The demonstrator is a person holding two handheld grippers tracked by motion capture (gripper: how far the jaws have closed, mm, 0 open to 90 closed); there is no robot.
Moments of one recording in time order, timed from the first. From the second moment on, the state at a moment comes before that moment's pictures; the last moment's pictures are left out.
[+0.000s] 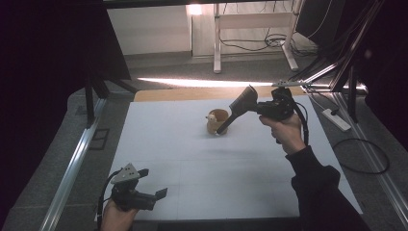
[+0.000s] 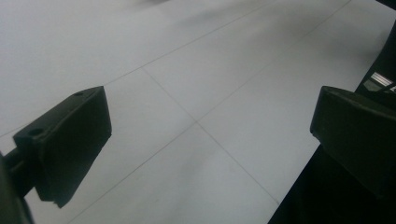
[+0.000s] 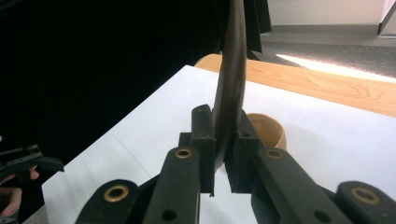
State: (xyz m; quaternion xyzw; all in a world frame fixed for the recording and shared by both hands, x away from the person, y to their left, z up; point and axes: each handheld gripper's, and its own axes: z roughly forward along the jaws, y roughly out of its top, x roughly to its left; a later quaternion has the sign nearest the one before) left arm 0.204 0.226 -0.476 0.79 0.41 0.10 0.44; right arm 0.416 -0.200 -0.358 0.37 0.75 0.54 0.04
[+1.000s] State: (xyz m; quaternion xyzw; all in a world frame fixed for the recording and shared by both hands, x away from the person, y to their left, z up) left arm 0.192 0.247 -0.477 0.77 0.45 0.11 0.43; right arm 0.443 -0.200 -0.348 0.40 0.74 0.54 0.05
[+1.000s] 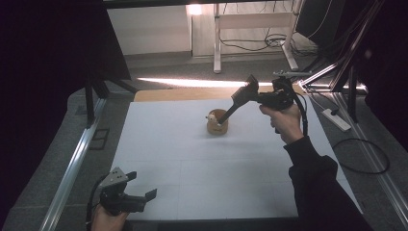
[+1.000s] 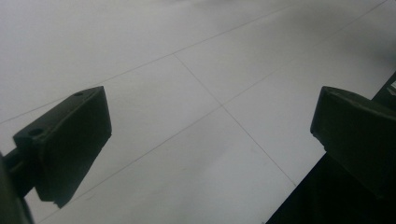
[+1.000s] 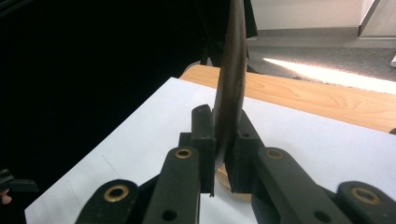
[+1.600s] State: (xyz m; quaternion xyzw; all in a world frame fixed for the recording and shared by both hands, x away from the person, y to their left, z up) left arm 0.192 0.249 -0.477 0.78 0.46 0.12 0.41; right arm 0.455 -0.197 -0.341 0.40 0.74 0.54 0.07
